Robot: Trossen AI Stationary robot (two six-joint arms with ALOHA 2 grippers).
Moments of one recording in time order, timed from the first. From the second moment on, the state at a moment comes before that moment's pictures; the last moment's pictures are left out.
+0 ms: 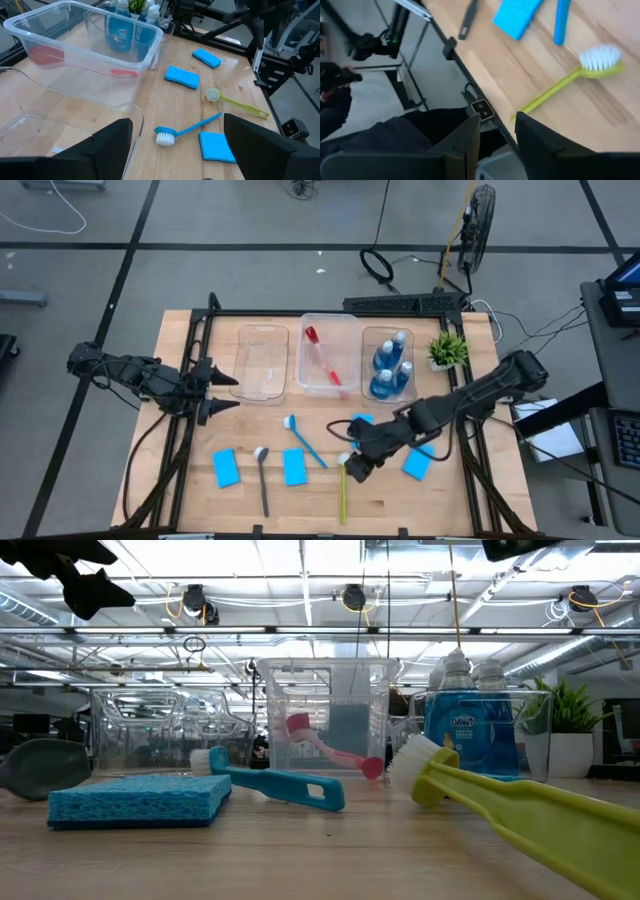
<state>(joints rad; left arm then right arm) -0.34 0.40 0.56 -0.57 -0.34 -0.42 0.43 1.59 1.33 -0.53 -0.13 1.34</state>
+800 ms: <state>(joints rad) -0.34 0.40 0.56 -0.58 -0.34 -0.29 0.43 1.86 1.33 -0.52 -0.13 1.56</state>
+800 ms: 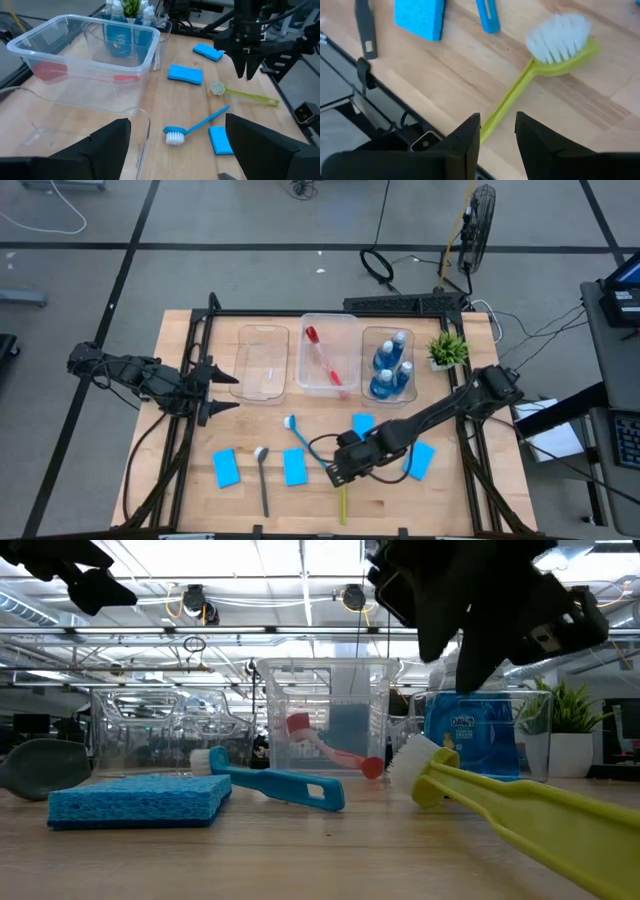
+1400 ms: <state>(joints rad) -0.34 0.40 0.56 -0.58 -0.34 -0.26 0.43 1.91 1.33 -0.51 -0.08 1.59</state>
